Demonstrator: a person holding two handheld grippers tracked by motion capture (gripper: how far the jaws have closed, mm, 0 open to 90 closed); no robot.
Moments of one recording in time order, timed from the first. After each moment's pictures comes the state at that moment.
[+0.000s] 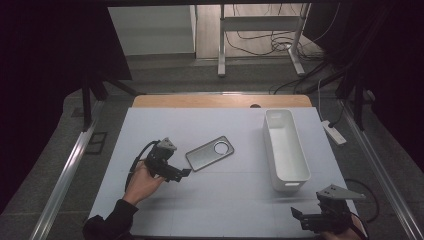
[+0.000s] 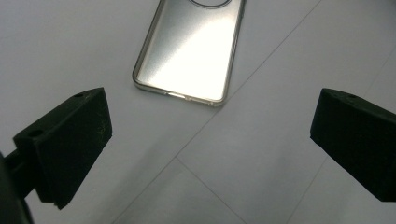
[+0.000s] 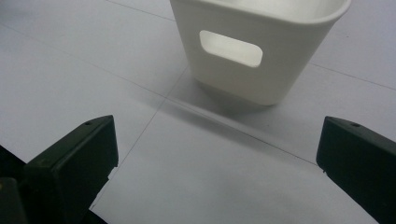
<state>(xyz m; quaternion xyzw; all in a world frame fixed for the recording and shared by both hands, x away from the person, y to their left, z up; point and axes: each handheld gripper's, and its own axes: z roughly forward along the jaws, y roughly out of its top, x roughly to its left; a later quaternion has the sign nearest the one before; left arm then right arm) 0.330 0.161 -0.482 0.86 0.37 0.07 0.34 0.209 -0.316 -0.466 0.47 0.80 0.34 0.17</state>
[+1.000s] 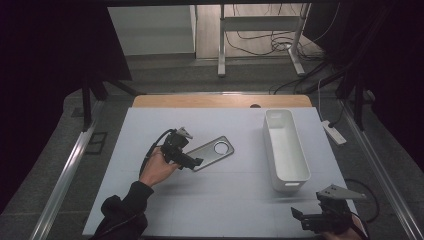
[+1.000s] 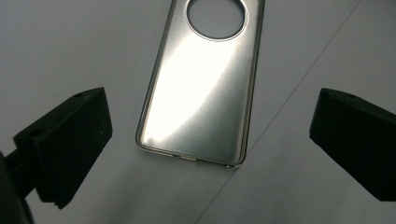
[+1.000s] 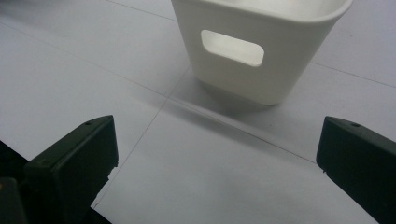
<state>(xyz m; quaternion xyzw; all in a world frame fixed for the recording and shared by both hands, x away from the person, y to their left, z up) 0.377 0.126 -0.482 0.88 0.35 0.06 0.31 0.210 -0.318 -0.466 0.47 0.80 0.34 0.16</state>
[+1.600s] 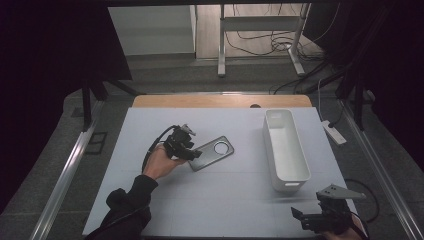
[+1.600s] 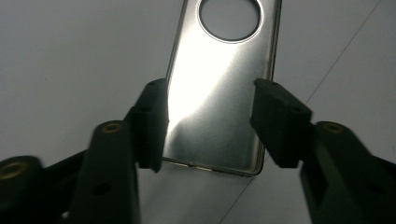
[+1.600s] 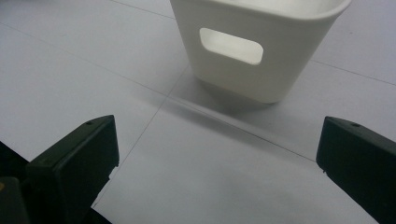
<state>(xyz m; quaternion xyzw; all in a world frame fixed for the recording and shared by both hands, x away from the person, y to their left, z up) 0.389 0.123 -0.482 0.89 0.35 0.06 0.29 0.210 -0.318 -0.467 0.47 0.80 0.34 0.16</state>
